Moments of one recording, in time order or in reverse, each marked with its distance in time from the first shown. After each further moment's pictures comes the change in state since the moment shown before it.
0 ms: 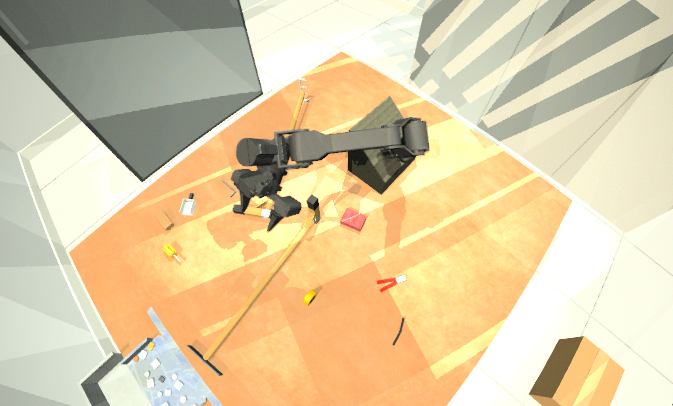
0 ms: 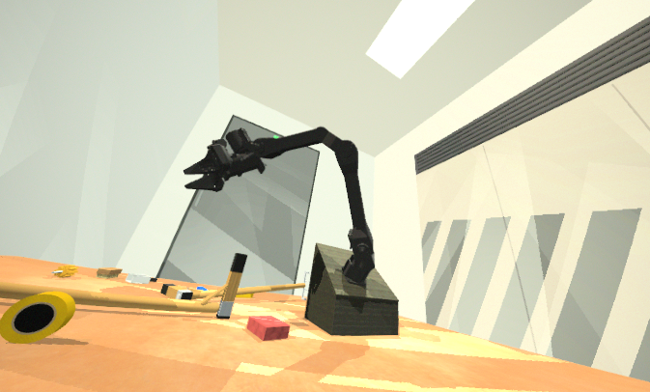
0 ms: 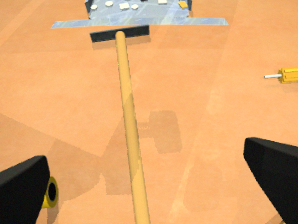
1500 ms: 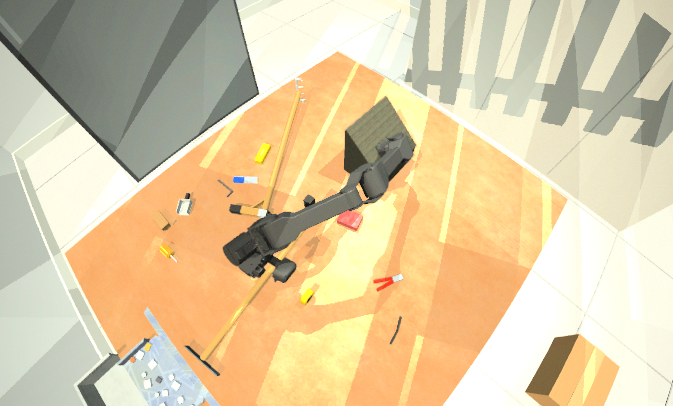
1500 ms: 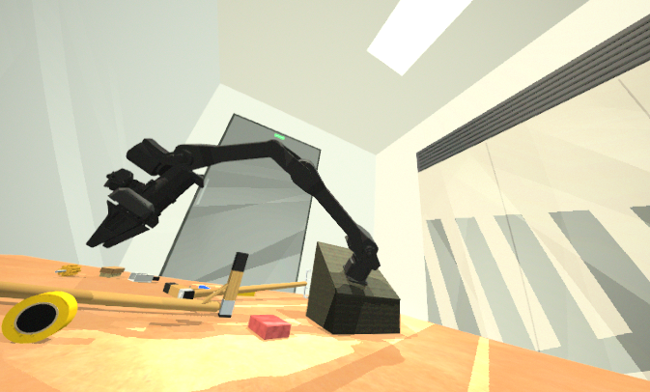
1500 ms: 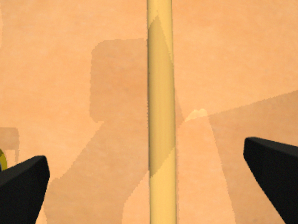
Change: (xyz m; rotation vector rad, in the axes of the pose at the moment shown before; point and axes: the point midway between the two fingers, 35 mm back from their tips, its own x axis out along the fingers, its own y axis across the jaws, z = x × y) arm 0.185 0.035 -0.068 -0.133 0.420 0.014
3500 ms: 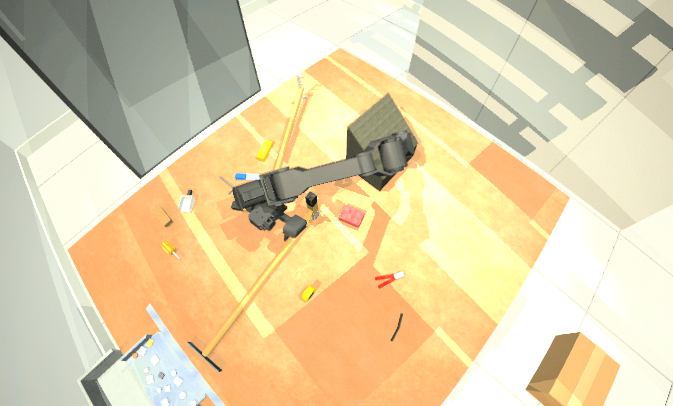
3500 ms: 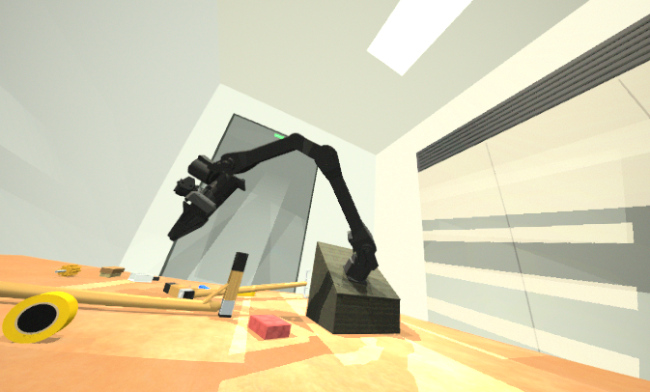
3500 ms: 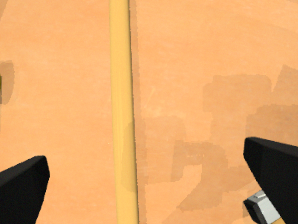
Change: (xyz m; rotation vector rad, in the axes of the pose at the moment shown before) arm -0.072 -0.031 -0.079 0.044 -0.010 0.002
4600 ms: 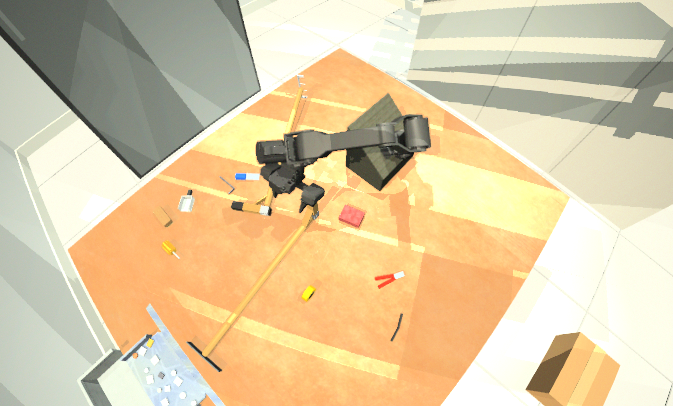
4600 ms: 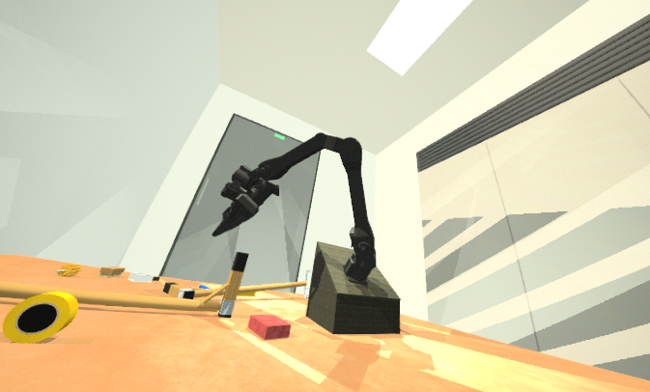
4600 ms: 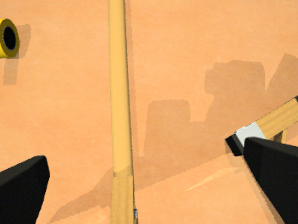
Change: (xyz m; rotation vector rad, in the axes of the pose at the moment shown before) arm -0.062 -0.004 -0.073 0.014 -0.099 -0.005
